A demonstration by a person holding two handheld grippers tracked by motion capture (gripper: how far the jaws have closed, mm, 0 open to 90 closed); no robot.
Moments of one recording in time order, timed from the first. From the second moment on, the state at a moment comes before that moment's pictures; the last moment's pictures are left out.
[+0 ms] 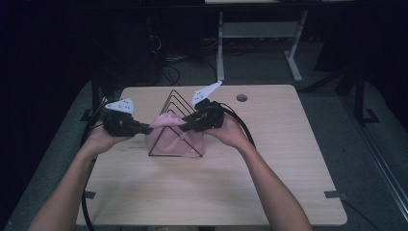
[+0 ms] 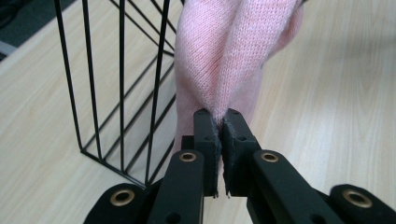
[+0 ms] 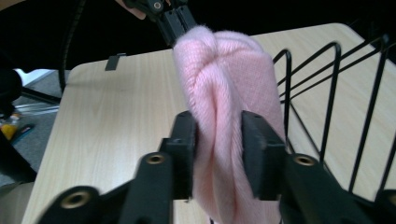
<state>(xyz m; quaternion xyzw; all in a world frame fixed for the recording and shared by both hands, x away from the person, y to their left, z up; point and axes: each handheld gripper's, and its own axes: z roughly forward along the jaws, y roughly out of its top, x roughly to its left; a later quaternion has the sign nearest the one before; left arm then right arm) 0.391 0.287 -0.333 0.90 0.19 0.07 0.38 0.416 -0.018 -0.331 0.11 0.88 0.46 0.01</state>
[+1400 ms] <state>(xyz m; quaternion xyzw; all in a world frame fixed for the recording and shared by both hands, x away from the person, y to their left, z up) 0.368 0.303 -0.360 0.89 0.25 0.08 0.38 0.392 -0.139 -0.354 0.24 0.85 0.47 0.05</state>
